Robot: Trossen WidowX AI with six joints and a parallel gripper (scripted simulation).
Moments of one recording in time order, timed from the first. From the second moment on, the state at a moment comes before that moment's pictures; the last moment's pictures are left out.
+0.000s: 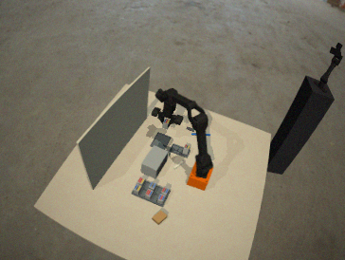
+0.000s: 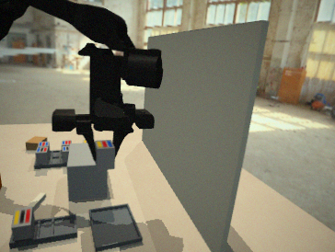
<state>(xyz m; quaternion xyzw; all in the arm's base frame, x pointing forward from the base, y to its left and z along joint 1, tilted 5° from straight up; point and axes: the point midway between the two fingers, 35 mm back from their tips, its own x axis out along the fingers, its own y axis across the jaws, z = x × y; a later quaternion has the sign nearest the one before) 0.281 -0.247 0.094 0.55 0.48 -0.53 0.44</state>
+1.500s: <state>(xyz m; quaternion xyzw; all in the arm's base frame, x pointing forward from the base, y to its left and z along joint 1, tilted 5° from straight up) 0.308 -0.250 0.054 0.55 0.47 -0.53 0.44</state>
